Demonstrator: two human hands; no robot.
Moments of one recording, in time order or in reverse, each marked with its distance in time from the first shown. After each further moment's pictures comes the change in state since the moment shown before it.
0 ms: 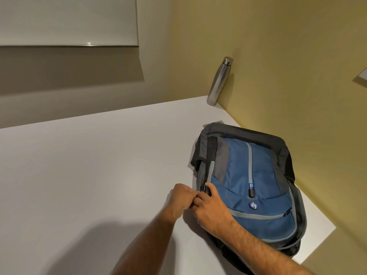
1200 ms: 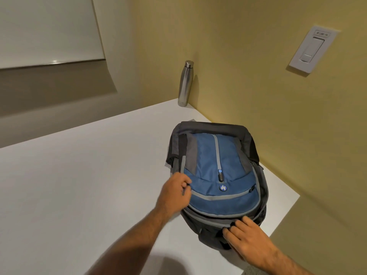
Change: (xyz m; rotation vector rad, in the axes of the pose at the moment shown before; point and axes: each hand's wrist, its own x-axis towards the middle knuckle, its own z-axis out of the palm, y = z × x) left_hand -0.053 0.014 0.022 0.456 0.086 0.951; right_hand -0.190 0.015 0.070 -0.006 0.482 0.093
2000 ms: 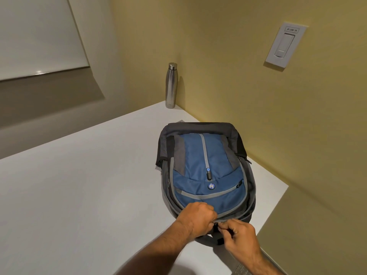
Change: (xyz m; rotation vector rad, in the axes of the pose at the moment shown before) left_hand -0.025 0.067 0.057 0.617 -0.712 0.423; right_hand -0.003 -0.031 0.003 0.679 0.127 0.893
